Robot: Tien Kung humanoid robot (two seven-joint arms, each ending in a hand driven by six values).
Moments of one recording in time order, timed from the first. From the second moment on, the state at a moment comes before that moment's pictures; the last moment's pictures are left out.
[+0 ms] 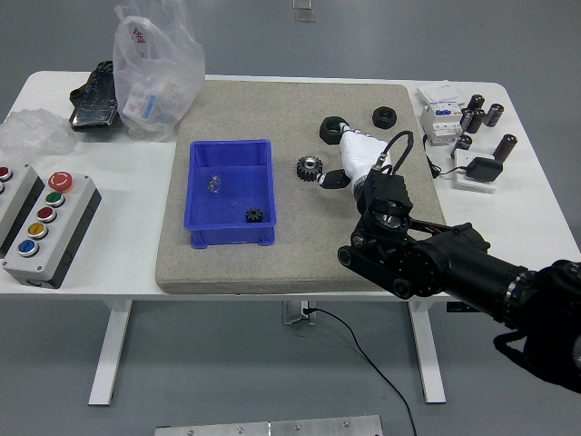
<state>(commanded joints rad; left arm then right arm) -0.02 0.08 -1.80 -0.18 1.88 0.09 0.25 0.92 0.00 0.31 0.76 -1.66 -0.43 -0.65</state>
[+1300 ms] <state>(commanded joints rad) -0.02 0.08 -1.80 -0.18 1.88 0.09 0.25 0.90 -0.03 0.38 0.78 -1.63 -0.52 -0.61</state>
